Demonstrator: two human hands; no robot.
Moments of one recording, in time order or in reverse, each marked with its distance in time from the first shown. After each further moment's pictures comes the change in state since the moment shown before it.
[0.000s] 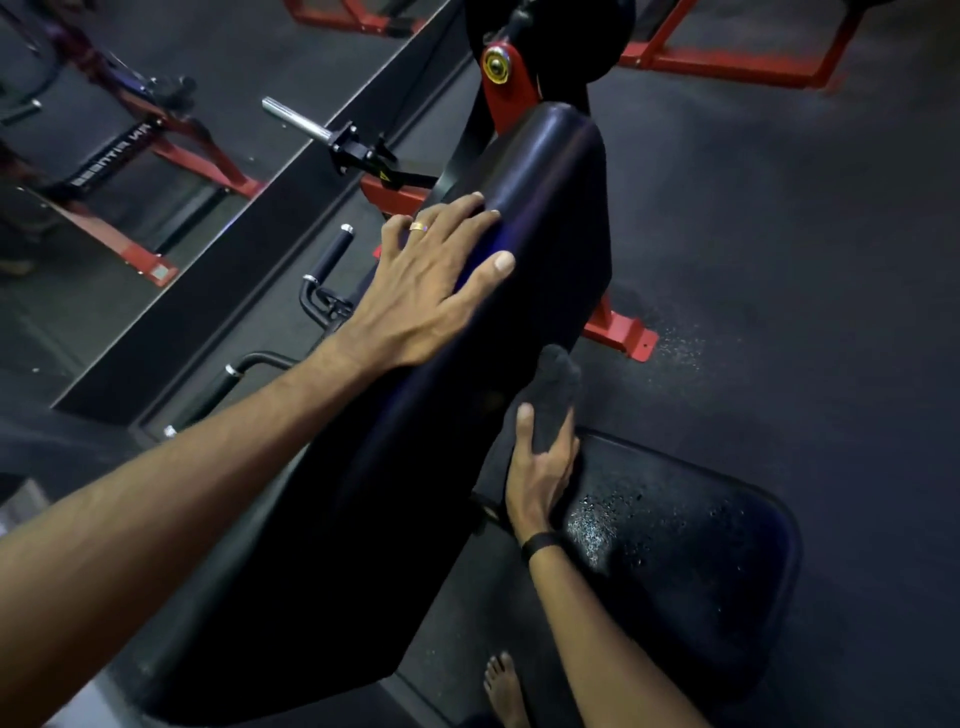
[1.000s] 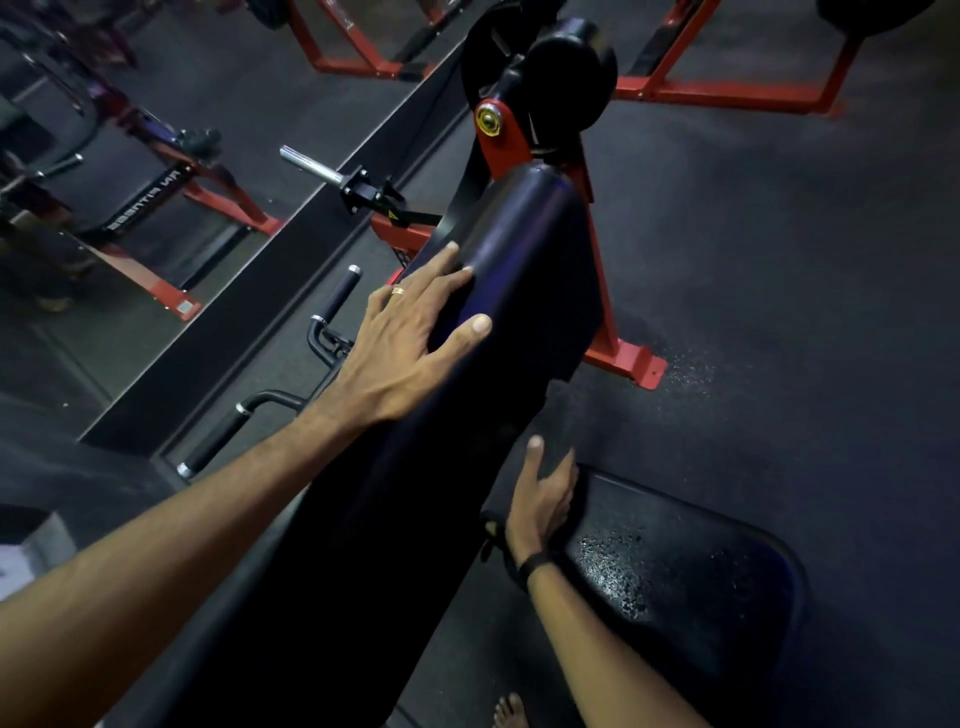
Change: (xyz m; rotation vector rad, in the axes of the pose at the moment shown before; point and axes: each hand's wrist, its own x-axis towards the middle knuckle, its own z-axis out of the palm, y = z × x) left_hand 0.002 0.000 -0.001 -0.100 0.009 -0.068; right_hand 0.031 -0.003 0.006 -0.020 0.030 0.103
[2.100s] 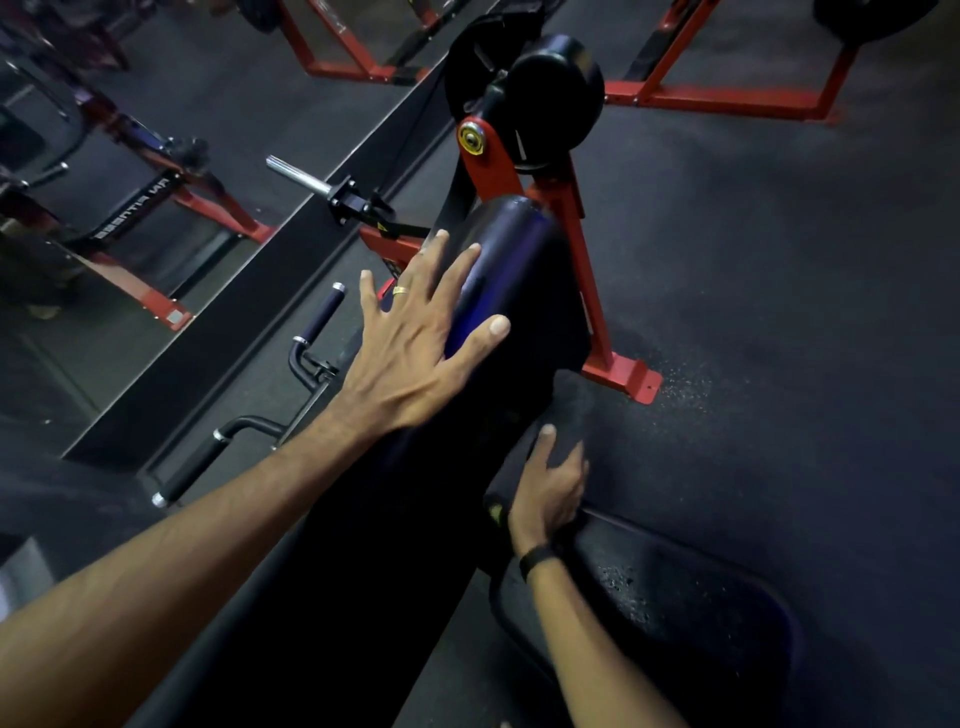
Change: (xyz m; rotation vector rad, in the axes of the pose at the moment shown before) left_hand 0.054 0.022 0.013 0.089 -0.031 -0.075; right_hand 0.051 -0.047 0.009 -0.056 0.131 0.058
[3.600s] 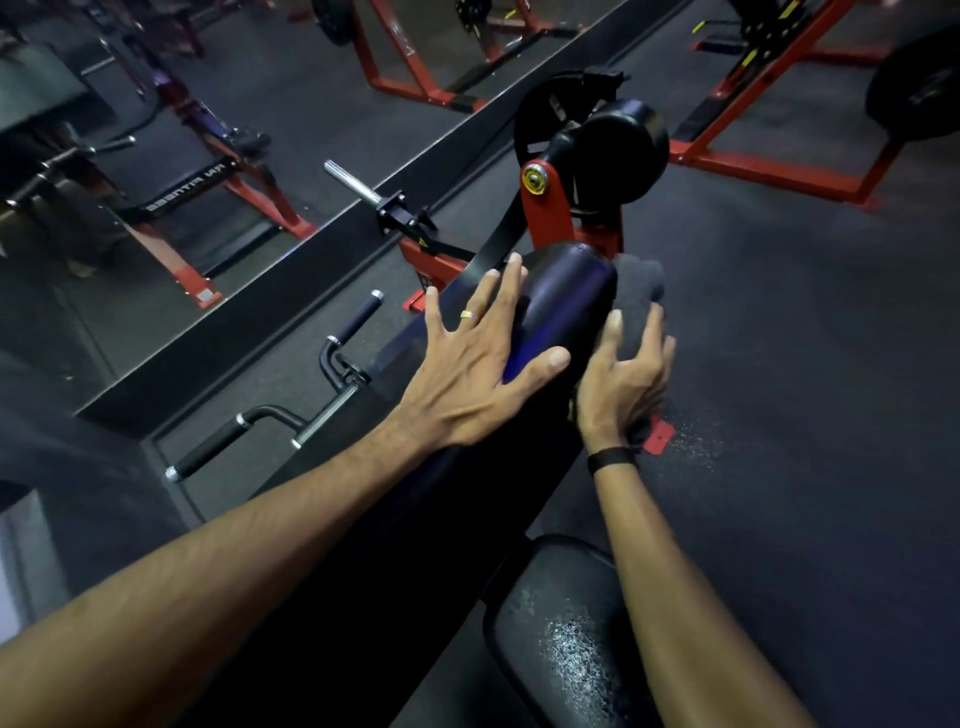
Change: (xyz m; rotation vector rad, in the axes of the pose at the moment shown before) left_hand 0.003 -0.001 0.001 -0.089 0.031 0.015; right_hand 0.061 -0.143 0.012 -0.024 0.093 -0.626
